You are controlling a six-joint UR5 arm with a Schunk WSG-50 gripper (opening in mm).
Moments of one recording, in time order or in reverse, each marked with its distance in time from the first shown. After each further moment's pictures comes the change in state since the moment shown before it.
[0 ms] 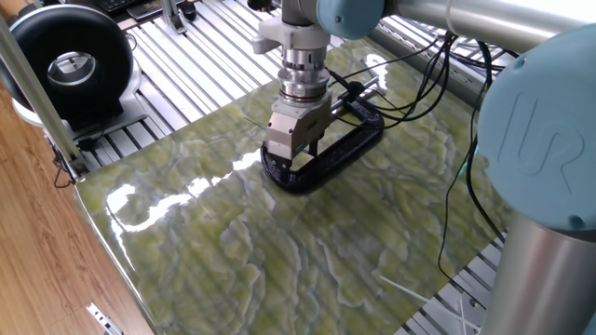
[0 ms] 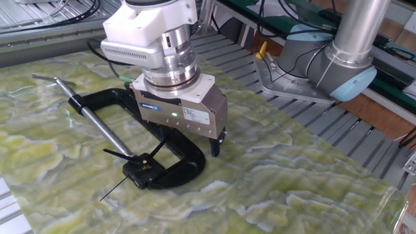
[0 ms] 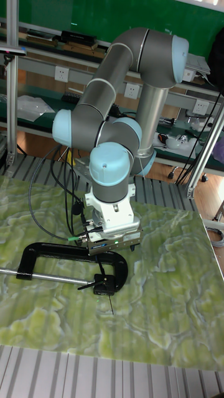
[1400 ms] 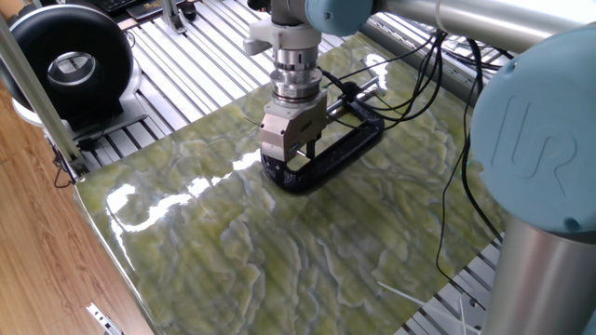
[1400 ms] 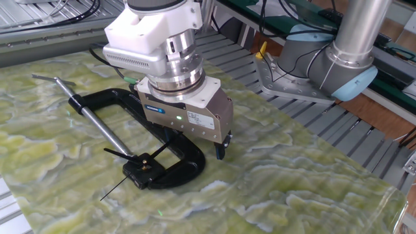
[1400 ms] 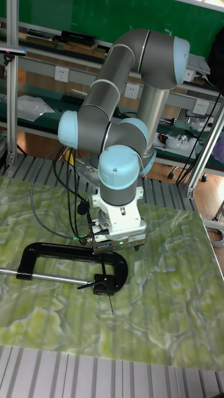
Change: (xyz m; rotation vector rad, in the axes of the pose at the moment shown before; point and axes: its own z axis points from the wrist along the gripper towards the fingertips) arm -0.001 0.012 -0.001 0.005 0.039 0.039
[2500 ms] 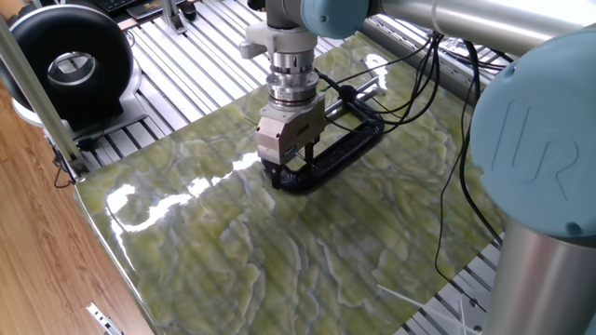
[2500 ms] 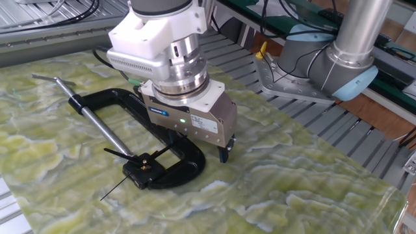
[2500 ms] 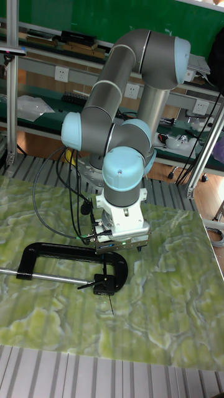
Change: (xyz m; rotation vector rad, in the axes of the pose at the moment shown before) arm -0.001 0.007 0.003 0.001 0.005 0.024
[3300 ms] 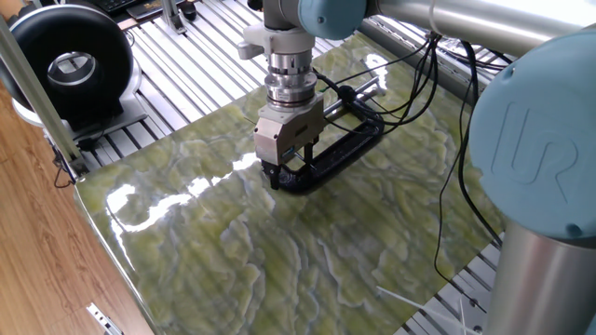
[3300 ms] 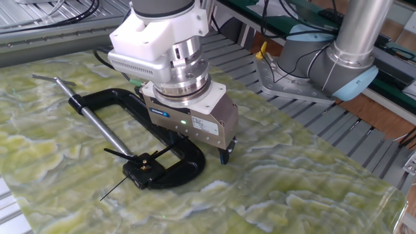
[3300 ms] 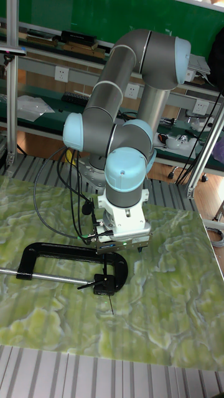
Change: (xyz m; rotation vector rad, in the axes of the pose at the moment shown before) arm -0.001 0.001 0.001 0.007 0.003 0.012
